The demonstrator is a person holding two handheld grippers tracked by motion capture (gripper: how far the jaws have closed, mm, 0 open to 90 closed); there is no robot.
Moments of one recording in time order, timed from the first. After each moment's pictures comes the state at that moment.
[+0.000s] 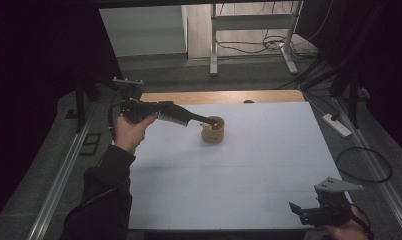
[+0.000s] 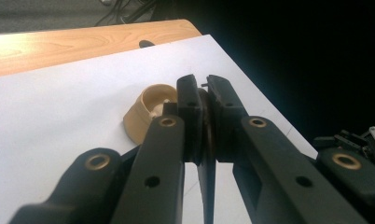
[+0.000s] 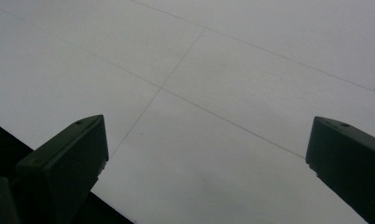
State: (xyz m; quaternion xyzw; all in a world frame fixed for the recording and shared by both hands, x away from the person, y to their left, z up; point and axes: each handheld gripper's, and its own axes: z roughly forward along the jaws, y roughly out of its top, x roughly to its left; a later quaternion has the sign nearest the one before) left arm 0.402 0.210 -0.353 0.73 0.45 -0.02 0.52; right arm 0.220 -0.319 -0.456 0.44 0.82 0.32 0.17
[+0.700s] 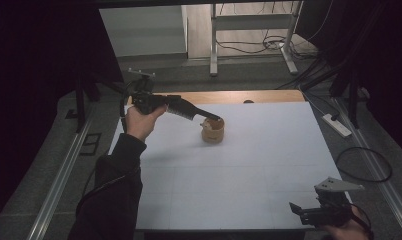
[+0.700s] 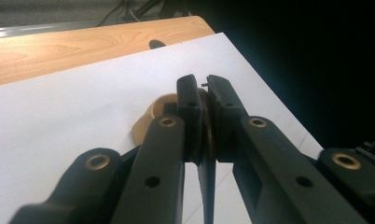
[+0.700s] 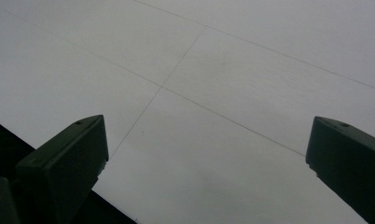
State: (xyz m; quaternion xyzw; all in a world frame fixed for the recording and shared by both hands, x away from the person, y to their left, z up) left arm 0.435 0.190 -0.353 0.73 0.47 -0.02 0.49; right arm 0.221 -0.320 -0.456 0.45 0.82 0.32 0.17
